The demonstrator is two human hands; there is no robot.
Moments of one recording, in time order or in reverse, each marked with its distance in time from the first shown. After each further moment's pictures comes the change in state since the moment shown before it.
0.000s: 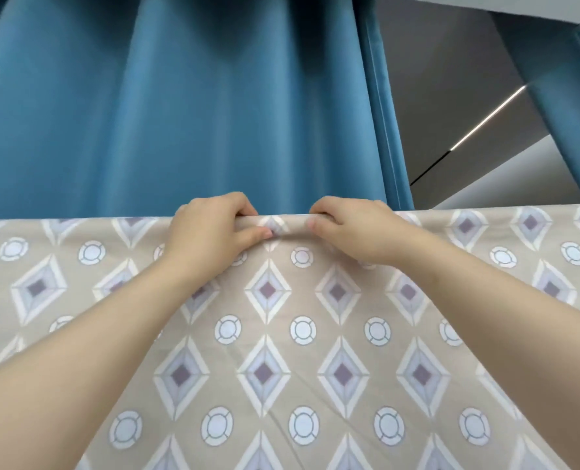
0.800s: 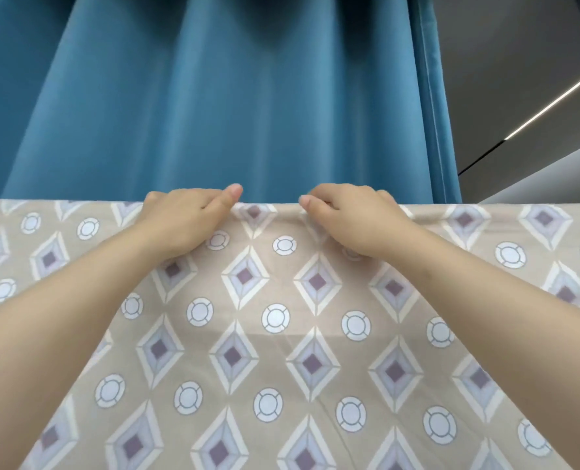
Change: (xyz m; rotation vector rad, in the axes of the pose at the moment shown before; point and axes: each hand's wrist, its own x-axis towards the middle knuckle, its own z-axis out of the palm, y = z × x) left_hand -0.007 -0.066 -0.048 0.214 -0.238 -0.171; right_hand 0.019 -0.059 0.017 0.102 0.022 -0.022
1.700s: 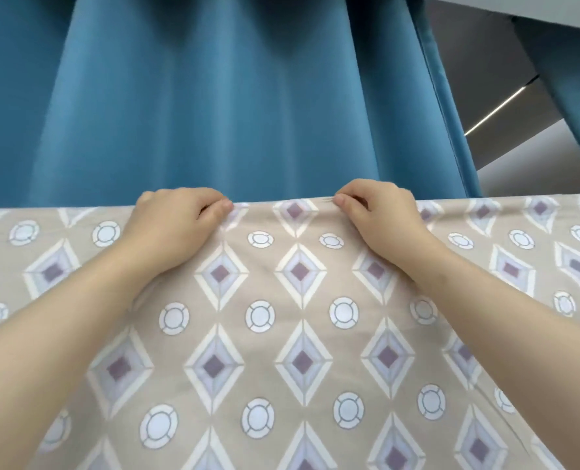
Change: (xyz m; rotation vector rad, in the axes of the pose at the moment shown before) left_hand 0.002 -0.146 -0.022 -0.182 0.181 0.215; right_hand 0.028 -0.110 0.051 0.108 0.361 0.129
